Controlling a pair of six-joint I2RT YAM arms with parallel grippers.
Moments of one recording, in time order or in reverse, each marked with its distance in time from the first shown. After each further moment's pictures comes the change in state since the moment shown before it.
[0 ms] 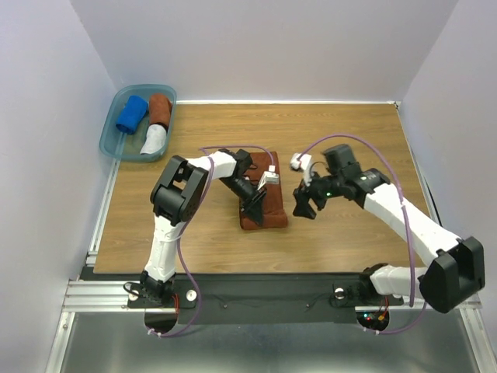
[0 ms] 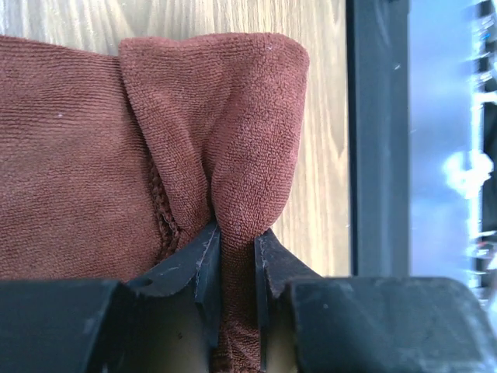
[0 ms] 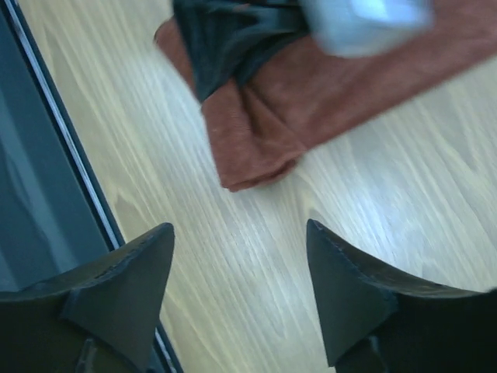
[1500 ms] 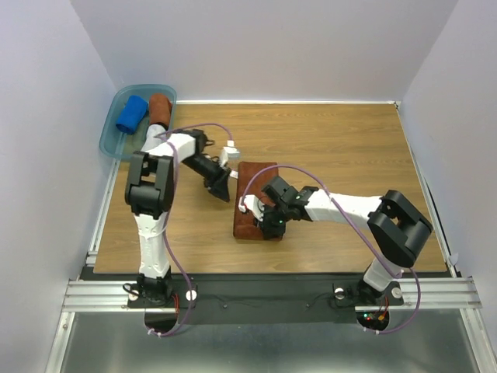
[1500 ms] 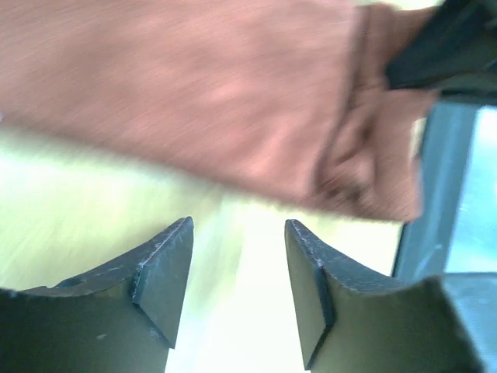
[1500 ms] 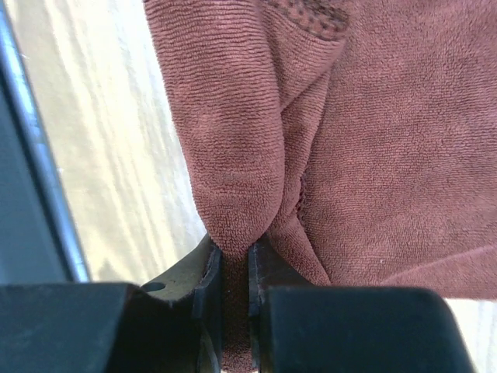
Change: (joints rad) left arm 0.318 -0.047 0.090 -0.174 -0.159 0.129; right arm 0.427 0.426 -0.031 0.263 0.177 -0.033
